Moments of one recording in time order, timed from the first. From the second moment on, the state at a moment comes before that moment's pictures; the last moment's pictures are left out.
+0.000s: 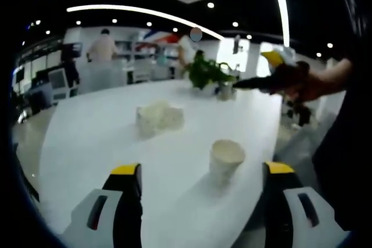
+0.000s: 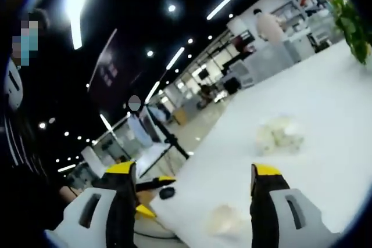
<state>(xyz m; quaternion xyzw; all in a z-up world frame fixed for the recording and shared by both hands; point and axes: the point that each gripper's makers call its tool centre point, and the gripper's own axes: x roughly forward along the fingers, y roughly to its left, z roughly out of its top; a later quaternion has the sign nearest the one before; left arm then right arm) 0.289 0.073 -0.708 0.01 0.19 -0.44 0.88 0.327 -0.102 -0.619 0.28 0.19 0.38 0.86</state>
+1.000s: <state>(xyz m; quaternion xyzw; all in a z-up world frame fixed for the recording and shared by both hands) 0.294 0.072 -0.711 0.02 0.20 -0.44 0.87 0.329 -0.174 -0.668 0.08 0.24 0.29 0.92</state>
